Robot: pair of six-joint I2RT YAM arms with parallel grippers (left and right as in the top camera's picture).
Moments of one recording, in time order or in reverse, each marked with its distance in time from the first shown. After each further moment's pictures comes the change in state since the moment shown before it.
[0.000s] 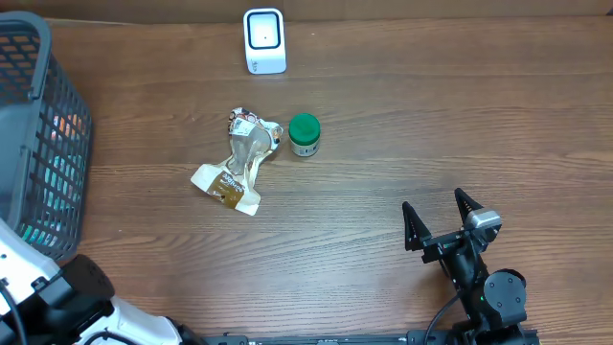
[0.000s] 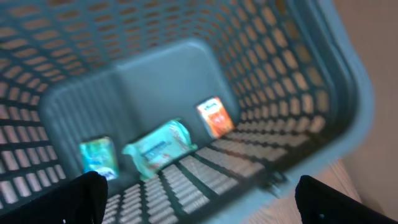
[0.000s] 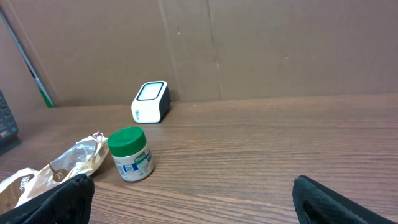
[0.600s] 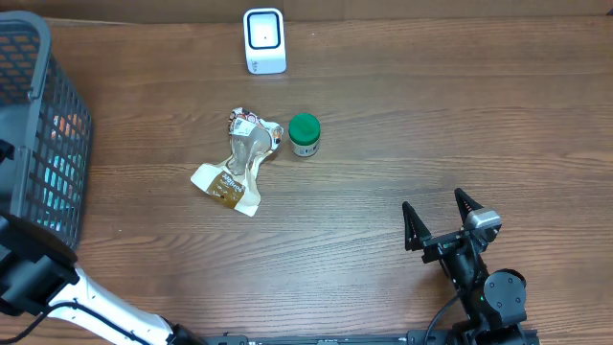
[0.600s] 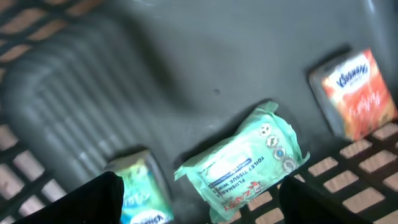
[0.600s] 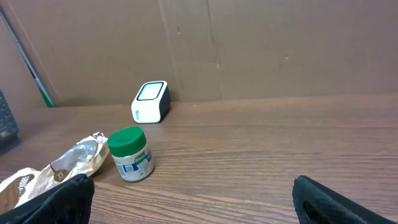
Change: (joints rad) left arm 0.146 0.315 -0.243 0.132 0.068 0.295; right arm 0.000 0.000 0.000 0.000 0.000 0.000
